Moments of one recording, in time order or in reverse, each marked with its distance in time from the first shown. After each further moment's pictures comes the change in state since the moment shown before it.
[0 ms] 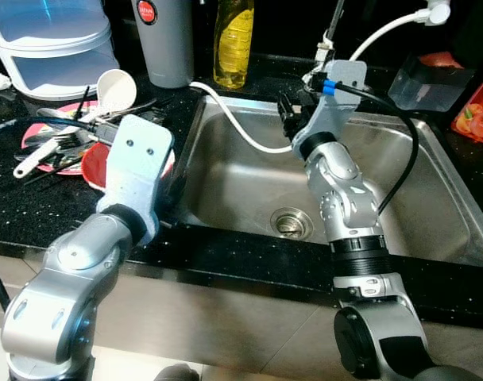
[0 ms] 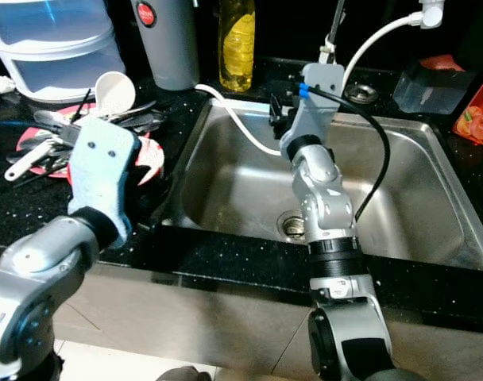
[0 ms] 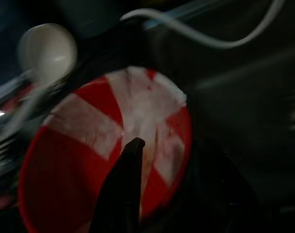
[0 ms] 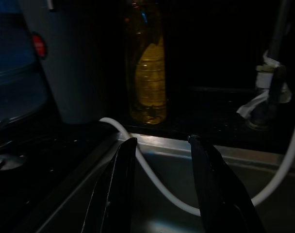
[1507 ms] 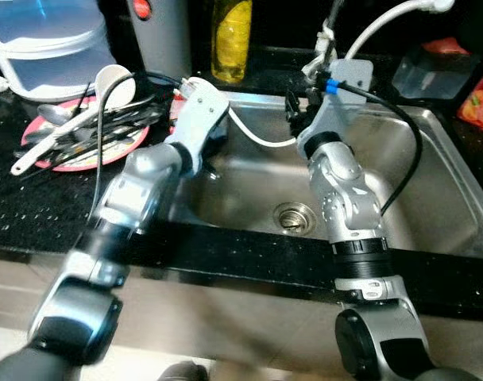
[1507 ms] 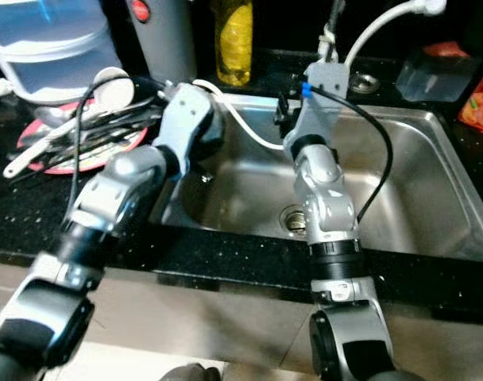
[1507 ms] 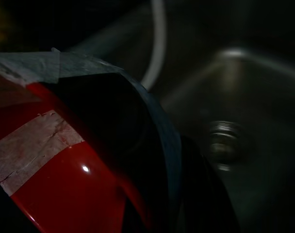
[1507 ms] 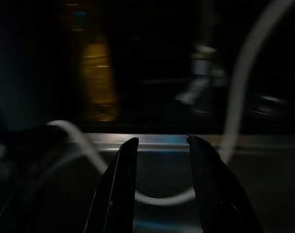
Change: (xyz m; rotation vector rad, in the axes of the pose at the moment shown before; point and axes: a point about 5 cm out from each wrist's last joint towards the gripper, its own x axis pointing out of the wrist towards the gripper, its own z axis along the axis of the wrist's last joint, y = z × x) left arm 0.155 -0.034 0.016 0.007 -0.133 -0.531; right arm -0.006 -0.021 0.007 -0.047 -0.017 -0.153
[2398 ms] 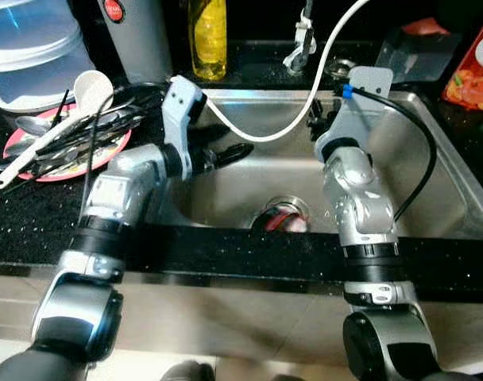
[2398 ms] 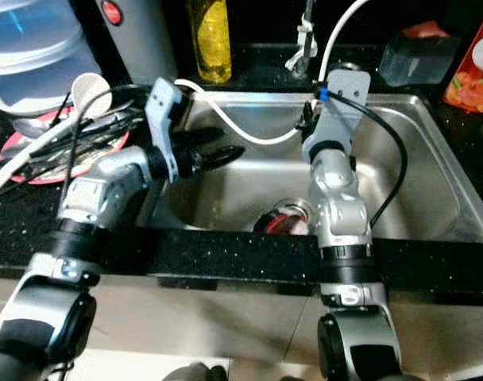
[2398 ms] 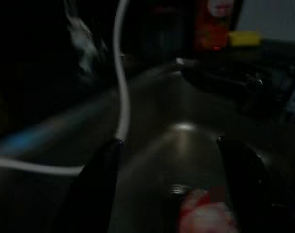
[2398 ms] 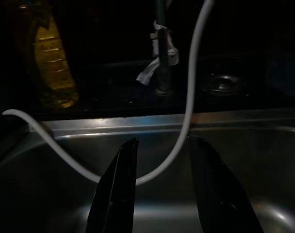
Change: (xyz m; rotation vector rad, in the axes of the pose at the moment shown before) left arm -0.035 0.011 0.032 -0.078 -0.342 -0.092; right arm -0.004 -0.005 -0.007 -0.043 0.040 -0.053
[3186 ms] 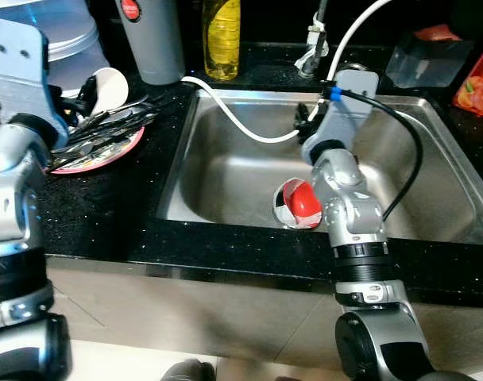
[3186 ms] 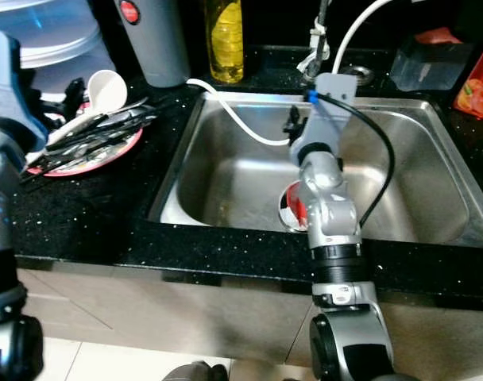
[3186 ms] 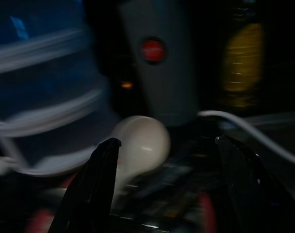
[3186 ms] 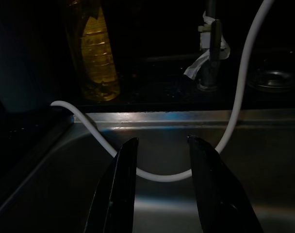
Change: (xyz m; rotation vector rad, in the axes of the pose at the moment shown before) left arm -0.107 0.036 0.030 0.162 0.000 0.857; right arm 0.000 0.012 -0.006 0.048 0.029 0.053
